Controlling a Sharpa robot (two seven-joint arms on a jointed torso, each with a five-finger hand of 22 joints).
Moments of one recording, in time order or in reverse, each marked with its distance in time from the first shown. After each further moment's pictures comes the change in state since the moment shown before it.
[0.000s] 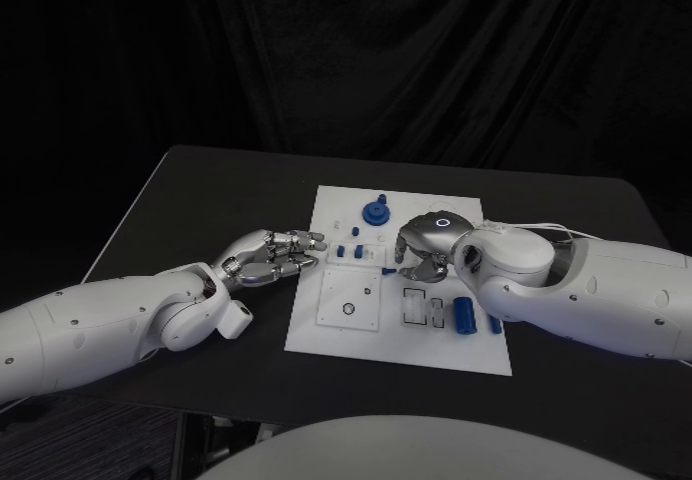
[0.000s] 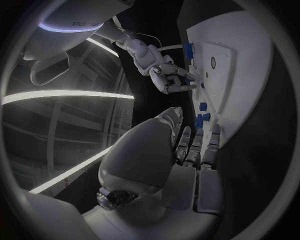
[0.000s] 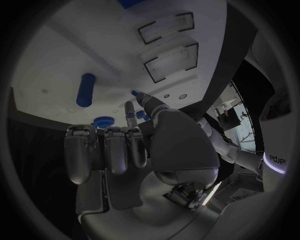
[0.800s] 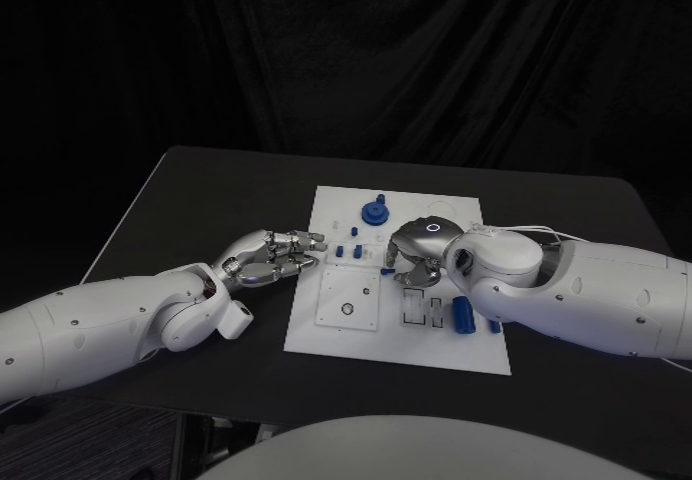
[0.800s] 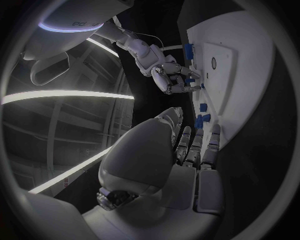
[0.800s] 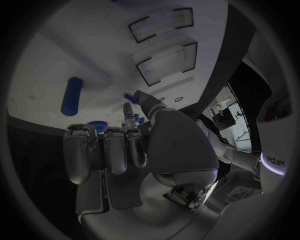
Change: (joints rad) left arm 0.000 0.002 0.000 0.000 0.000 0.001 -0.001; left_hand 0.000 0.000 0.003 -0.003 0.000 0.000 0.000 0.000 0.000 0.001 0.001 0.004 0.000 0.000 0.000 0.000 0.000 0.000 0.000 0.000 0.000 -0.003; right arm -0.018 0.037 -0.001 -0.042 0.007 0.000 0.058; right_hand 0.051 0.001 -0.015 -0.015 -0.034 -0.046 0.014 0.000 -0.033 0.000 0.014 0.000 0.000 0.003 0.010 0.000 0.000 0.000 0.000 0.014 -0.015 0.000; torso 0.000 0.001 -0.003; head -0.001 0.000
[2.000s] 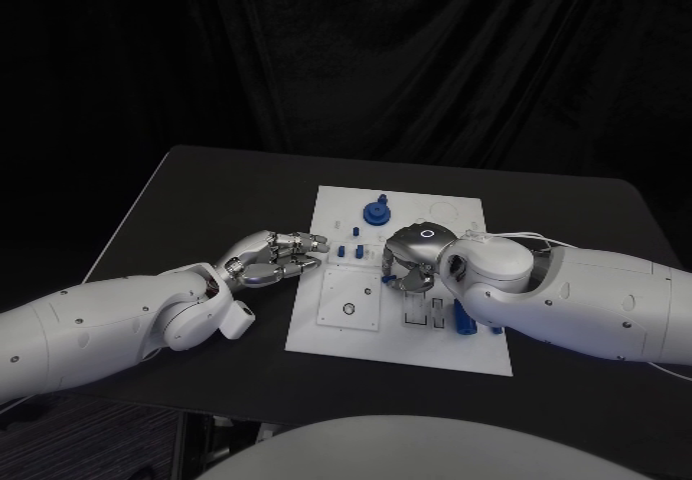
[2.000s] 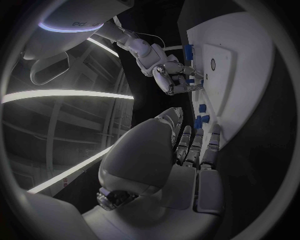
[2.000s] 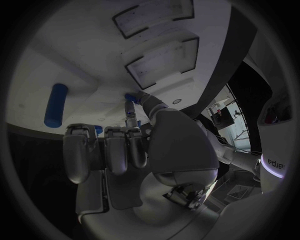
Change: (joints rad) left arm -0.003 0.004 0.000 -0.005 0.000 0.007 -0.003; left_hand 0.000 0.000 0.005 0.000 0.000 0.004 0.004 0.004 0.000 0.011 0.011 0.011 0.001 0.000 0.000 0.004 0.000 0.000 0.000 0.000 0.000 -0.004; right arm -0.023 0.030 0.001 -0.025 0.001 -0.011 0.008; right_hand -0.018 0.017 -0.040 0.038 0.024 0.092 -0.032 0.034 0.009 0.000 -0.022 0.000 0.000 -0.001 -0.008 0.000 0.000 0.000 0.000 -0.007 -0.017 0.000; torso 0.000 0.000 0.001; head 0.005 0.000
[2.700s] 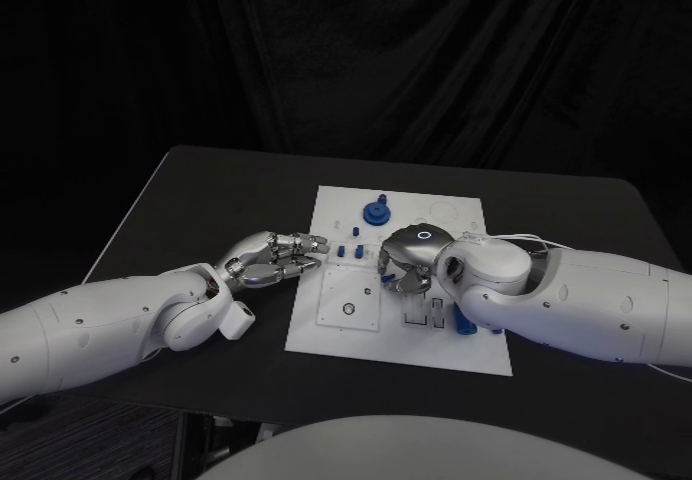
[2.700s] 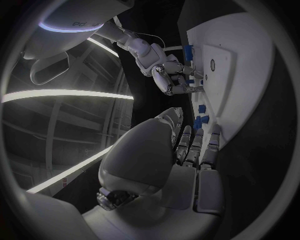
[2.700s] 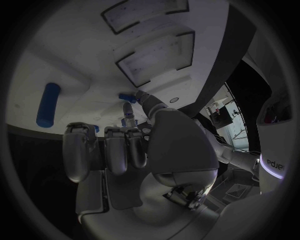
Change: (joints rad) left arm -0.002 0.000 0.000 0.000 0.000 0.003 -0.002; left_hand 0.000 0.000 0.000 0.000 0.000 -0.003 0.003 0.000 0.000 0.000 0.000 0.005 0.000 0.000 0.000 0.000 0.000 0.000 0.000 0.000 0.000 -0.002; right arm -0.002 0.008 -0.001 0.008 0.000 -0.010 0.002; right_hand 0.010 -0.010 -0.009 -0.001 0.000 -0.076 0.026 -0.037 -0.026 0.001 0.013 0.000 0.000 0.000 0.000 0.000 0.000 0.000 -0.004 -0.003 -0.021 0.000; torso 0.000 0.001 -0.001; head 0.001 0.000
